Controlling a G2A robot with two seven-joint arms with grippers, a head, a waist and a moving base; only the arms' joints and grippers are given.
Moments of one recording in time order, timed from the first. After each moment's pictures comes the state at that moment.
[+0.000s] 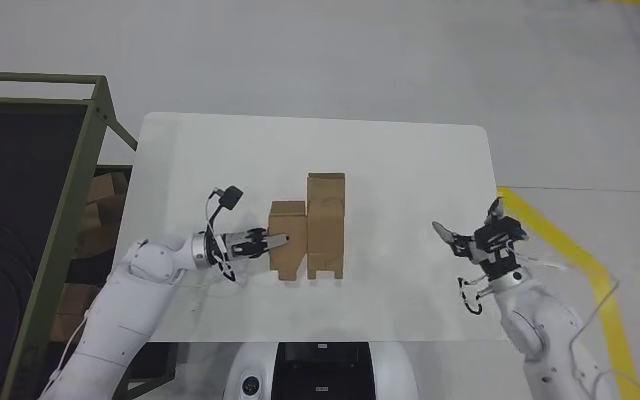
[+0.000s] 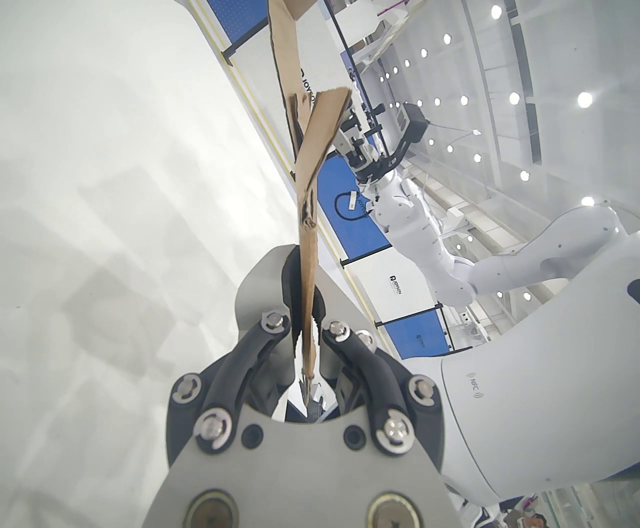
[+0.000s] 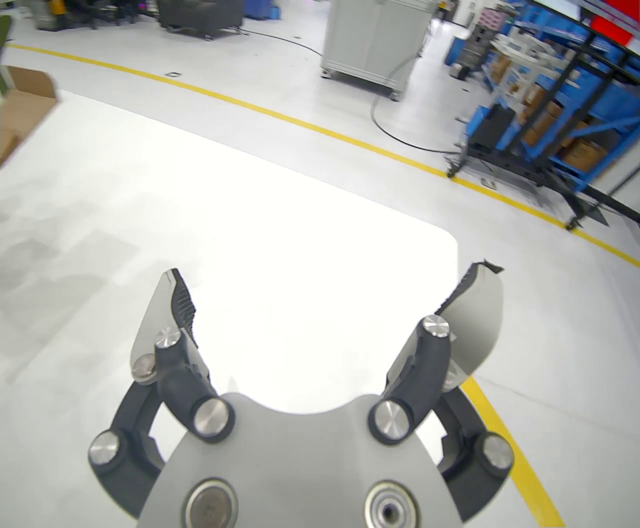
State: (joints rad) left arm 1.38 -0.98 -1.33 -1.46 -0.21 -0.78 -1.03; right arm -1.74 -1.13 1.57 -1.84 -1.36 -0.39 -0.12
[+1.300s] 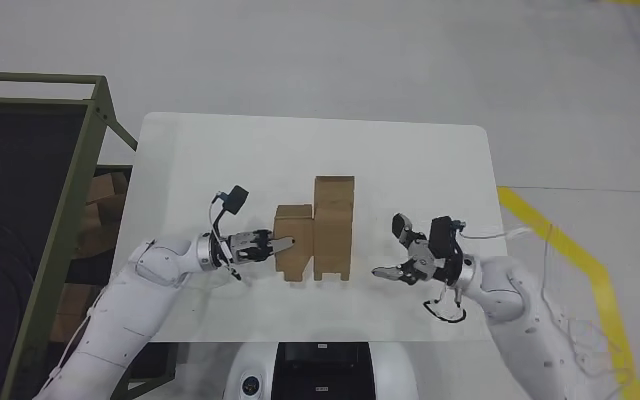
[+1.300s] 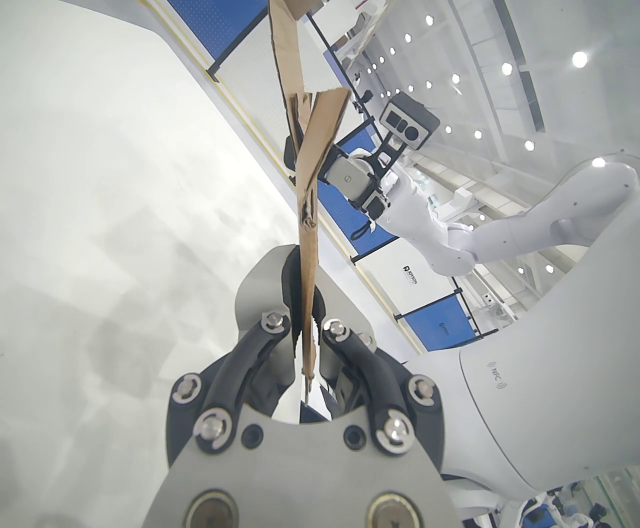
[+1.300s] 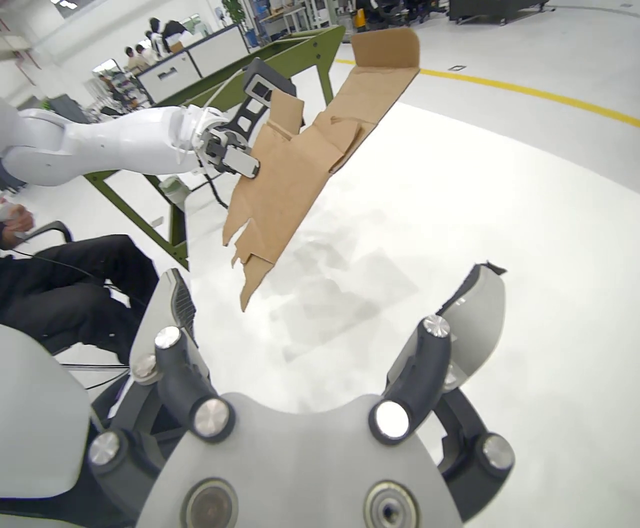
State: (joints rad) left arm 1.36 -0.96 -1.25 -1.47 -0.14 -0.91 -0.90; right arm -1.43 -1.11 1.29 -1.60 -0.74 -1.01 0.28
